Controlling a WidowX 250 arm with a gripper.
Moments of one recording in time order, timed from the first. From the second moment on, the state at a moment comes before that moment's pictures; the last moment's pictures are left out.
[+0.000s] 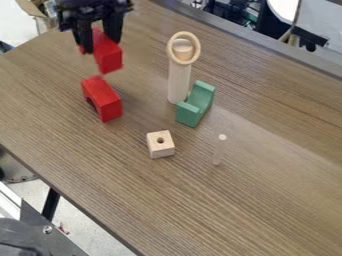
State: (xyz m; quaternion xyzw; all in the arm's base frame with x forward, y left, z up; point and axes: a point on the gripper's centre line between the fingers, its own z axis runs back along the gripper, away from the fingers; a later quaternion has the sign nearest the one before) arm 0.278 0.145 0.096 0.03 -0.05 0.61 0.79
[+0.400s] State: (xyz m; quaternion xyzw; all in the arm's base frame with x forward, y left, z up) arm 0.273 0.144 0.078 -0.01 -0.03 0.60 0.80
